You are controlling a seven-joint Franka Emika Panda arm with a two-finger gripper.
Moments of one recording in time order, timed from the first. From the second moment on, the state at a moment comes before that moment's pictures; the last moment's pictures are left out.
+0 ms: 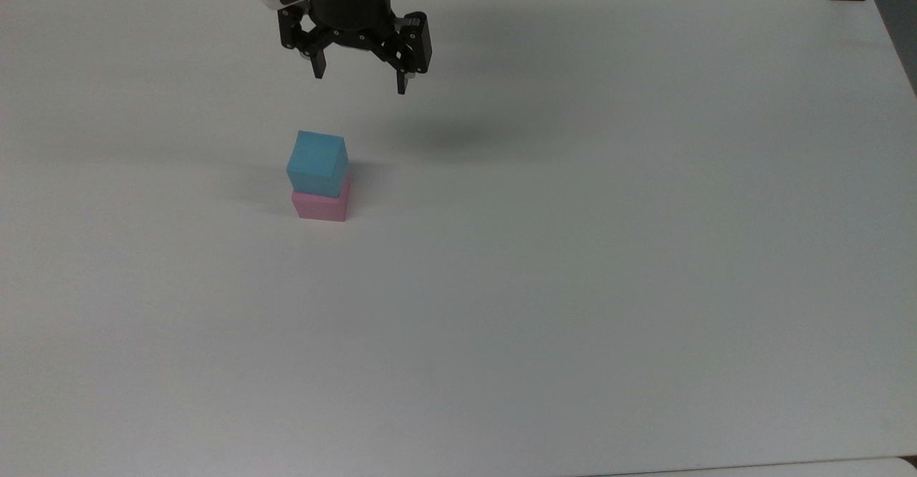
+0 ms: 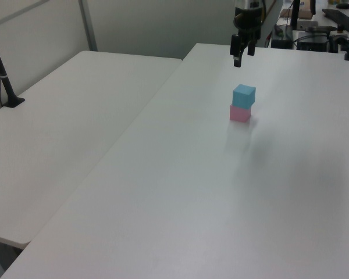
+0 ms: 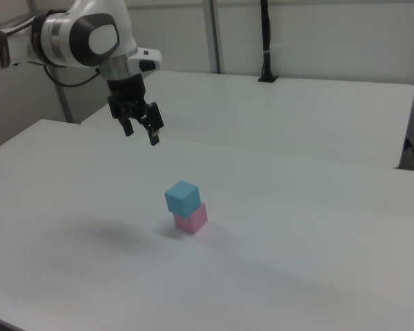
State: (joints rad) arm 0.06 0.15 -0.03 -1.58 -0.03 1.78 0.20
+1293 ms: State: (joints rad) arm -0.04 0.30 -0.04 -1.63 -0.05 1.88 0.07
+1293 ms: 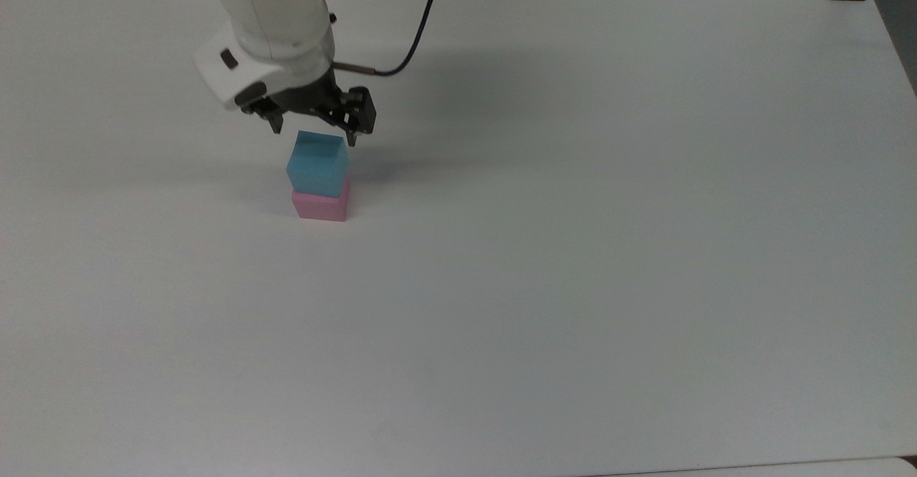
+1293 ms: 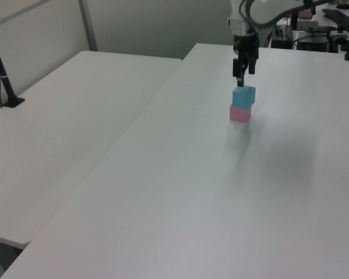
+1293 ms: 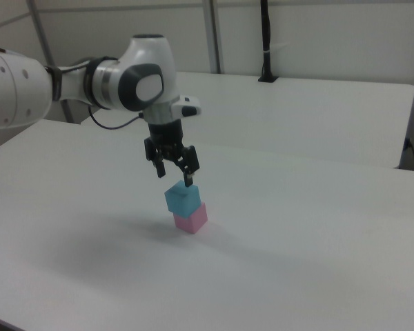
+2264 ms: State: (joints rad) arm -0.04 0.36 -0.04 -1.66 -0.10 1.93 0.07
